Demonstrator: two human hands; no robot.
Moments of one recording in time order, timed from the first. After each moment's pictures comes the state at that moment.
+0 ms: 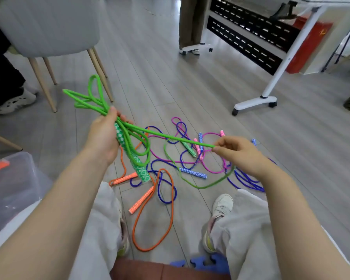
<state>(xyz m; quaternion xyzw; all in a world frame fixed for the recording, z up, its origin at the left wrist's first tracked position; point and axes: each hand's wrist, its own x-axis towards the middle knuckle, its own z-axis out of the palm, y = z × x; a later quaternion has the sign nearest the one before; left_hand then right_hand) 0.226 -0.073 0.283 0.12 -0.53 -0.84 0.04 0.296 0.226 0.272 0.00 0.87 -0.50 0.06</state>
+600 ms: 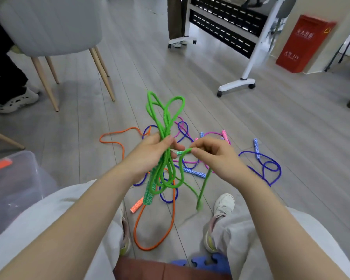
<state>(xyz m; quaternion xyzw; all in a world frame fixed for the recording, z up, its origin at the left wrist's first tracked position) 0.271 -0.022 0.269 -0.06 -0.76 -0.63 -0.15 0.302 0.166 0.270 -0.07 0.81 -0.58 0.02</state>
